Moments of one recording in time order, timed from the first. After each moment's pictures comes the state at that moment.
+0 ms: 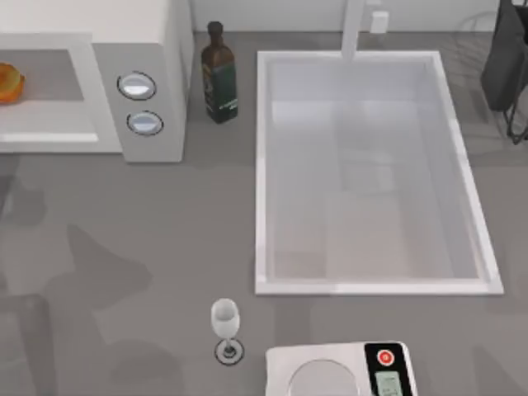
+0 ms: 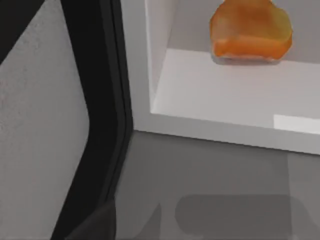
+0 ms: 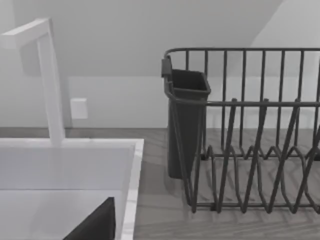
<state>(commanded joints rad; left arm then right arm) 0.33 1.37 0.47 0.42 0.16 0.10 0.00 0.00 0.00 0.00 0.00 0.00</state>
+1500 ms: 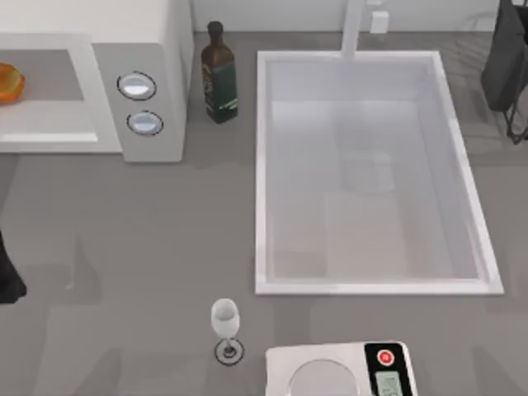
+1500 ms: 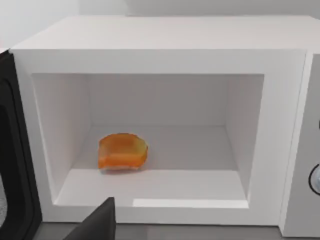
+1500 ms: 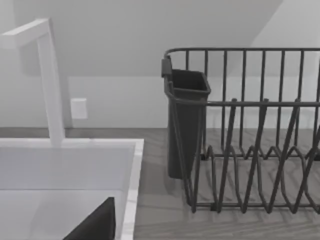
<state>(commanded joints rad) 0.03 0.11 0.04 0.04 0.01 0.01 0.00 0.00 0.00 0.00 0.00 0.00</state>
